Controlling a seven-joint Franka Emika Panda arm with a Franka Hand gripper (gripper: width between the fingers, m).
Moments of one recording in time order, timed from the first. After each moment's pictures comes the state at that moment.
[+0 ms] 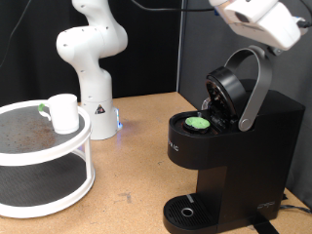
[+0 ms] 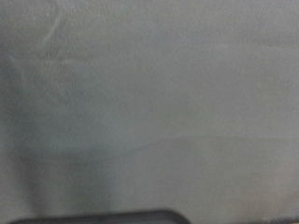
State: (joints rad) arm 0.45 -0.10 -0.12 -2.08 0.85 2.23 -0.80
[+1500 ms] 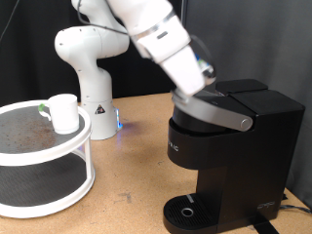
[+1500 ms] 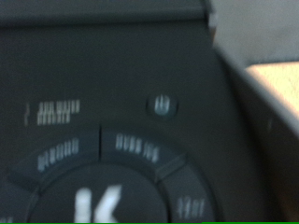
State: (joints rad) arm 0.29 -0.15 -0.26 -2.25 0.61 2.15 -0.95
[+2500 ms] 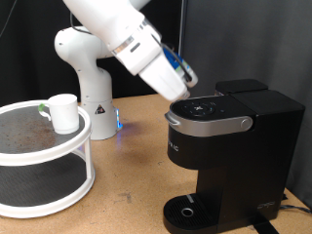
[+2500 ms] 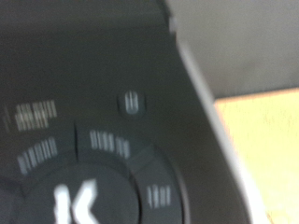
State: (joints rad) arm 0.27 -0.15 -0.32 -2.28 0.86 2.13 -1.09
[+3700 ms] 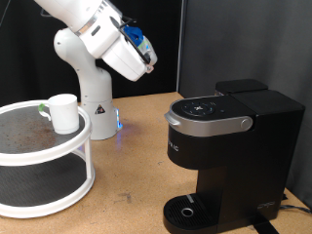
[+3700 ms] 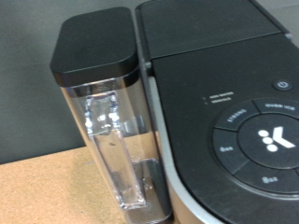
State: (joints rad) arm 0.18 -0.32 -0.40 -2.34 0.72 1.82 -1.00
